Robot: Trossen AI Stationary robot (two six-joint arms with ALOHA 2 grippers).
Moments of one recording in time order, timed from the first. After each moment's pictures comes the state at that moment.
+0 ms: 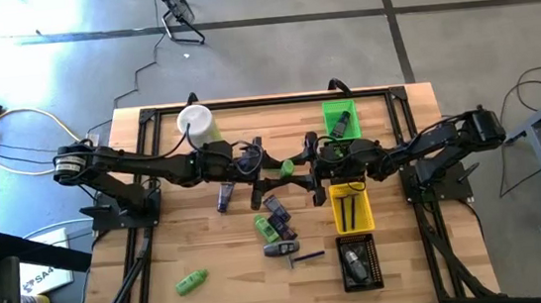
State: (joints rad) left arm 0.01 1.43 0.95 0.39 0.05 -0.06; right arm 0.05 1.46 0.67 1.01 0.00 0.03
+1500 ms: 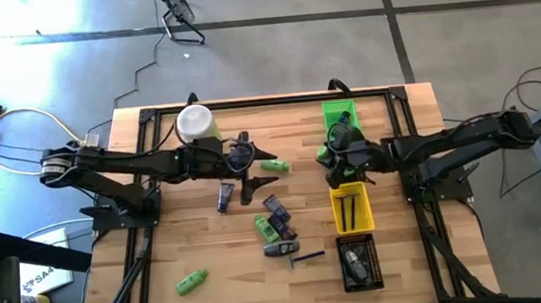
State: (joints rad) left arm 0.01 1.30 0.95 0.17 -0.02 0.02; right arm 0.03 1.12 0.67 -0.18 0.44 0.48
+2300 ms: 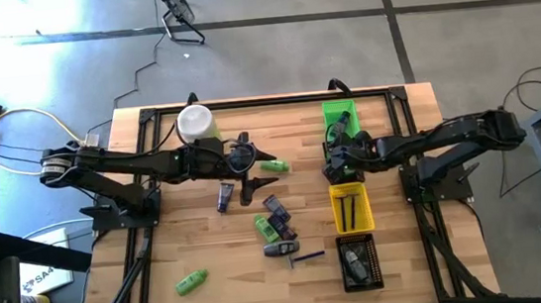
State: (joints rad) left arm 0.01 1.30 0.95 0.15 -0.02 0.02; right arm -0.06 1.29 0.66 -0.41 0.50 0.70
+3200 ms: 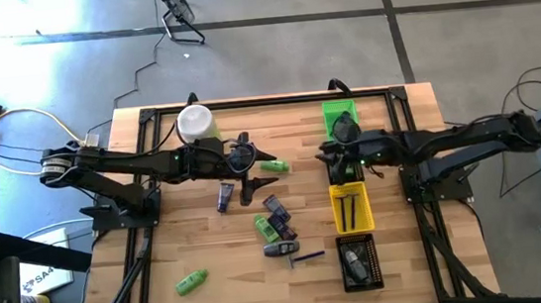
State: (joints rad) left arm 0.01 1.30 0.95 0.15 -0.02 0.02; right arm 0.00 1.02 0.67 -0.07 0.30 0.39
